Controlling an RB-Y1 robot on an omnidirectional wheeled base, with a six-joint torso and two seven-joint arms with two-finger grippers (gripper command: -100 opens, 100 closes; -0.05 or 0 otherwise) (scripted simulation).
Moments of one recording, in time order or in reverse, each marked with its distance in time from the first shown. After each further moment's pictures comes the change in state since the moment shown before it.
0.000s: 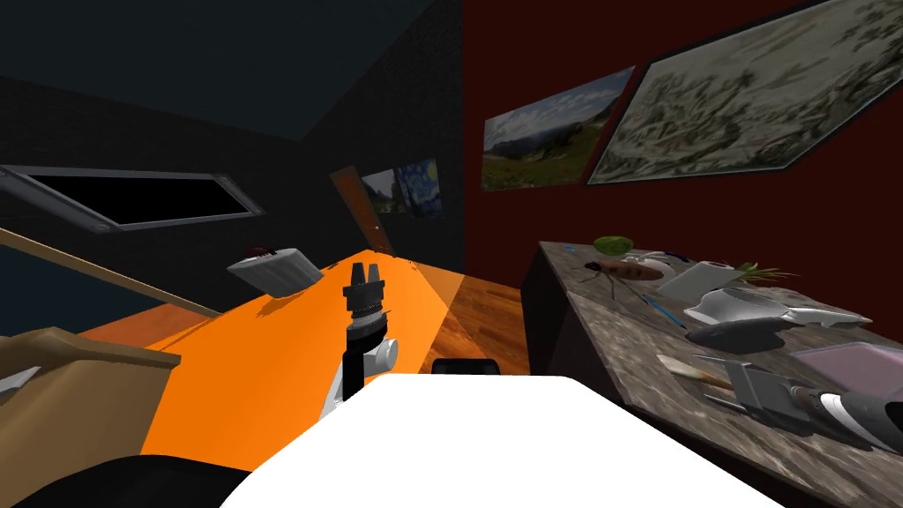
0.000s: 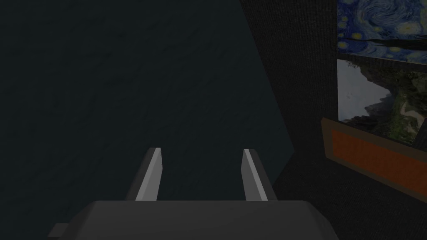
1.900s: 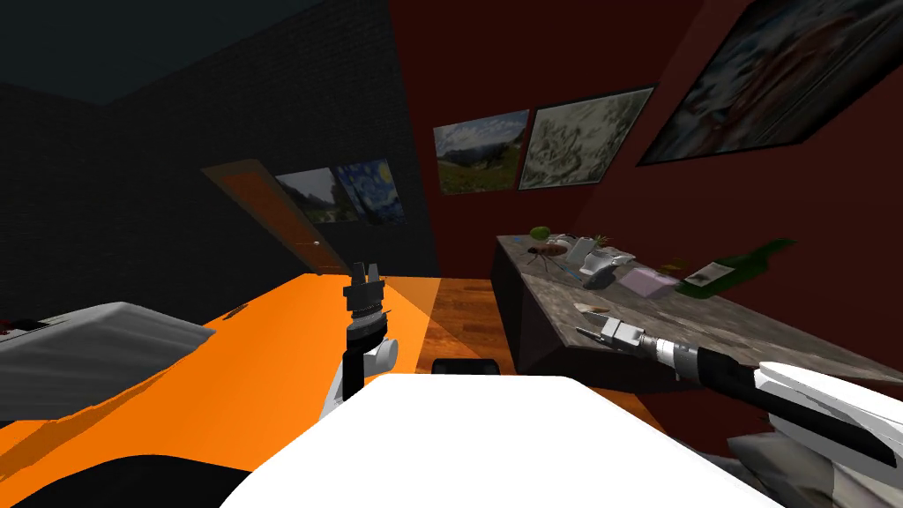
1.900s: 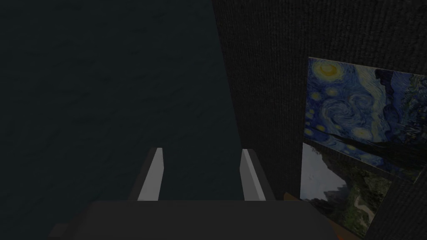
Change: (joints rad) left arm 0.000 0.000 0.000 0.000 0.000 0.000 0.000; right arm -0.048 0.193 -0.044 -0.370 -0.319 -0.057 -0.276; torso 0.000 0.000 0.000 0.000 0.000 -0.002
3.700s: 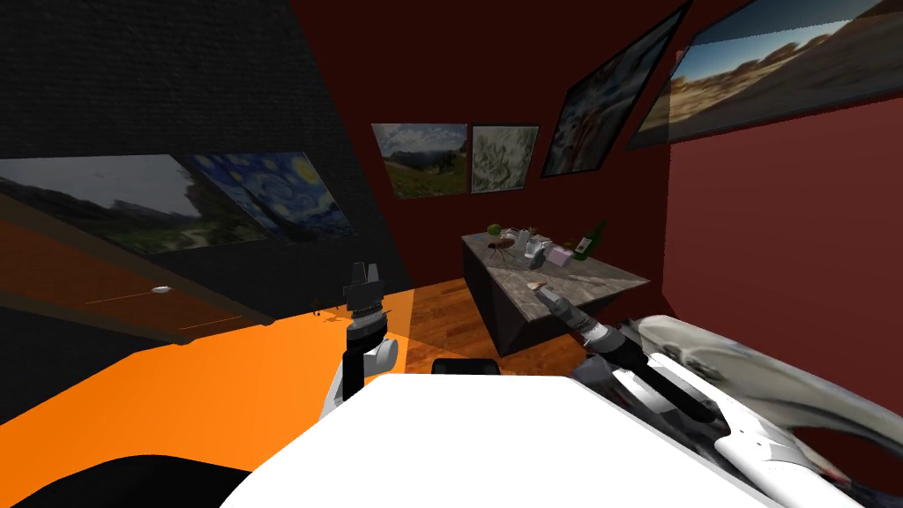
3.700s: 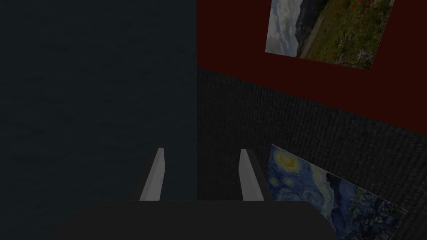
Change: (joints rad) left arm 0.000 0.000 0.000 0.000 0.000 0.000 0.000; right arm 0.015 0.381 -0.046 -0.491 -0.323 0.042 -0.268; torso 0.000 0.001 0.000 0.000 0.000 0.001
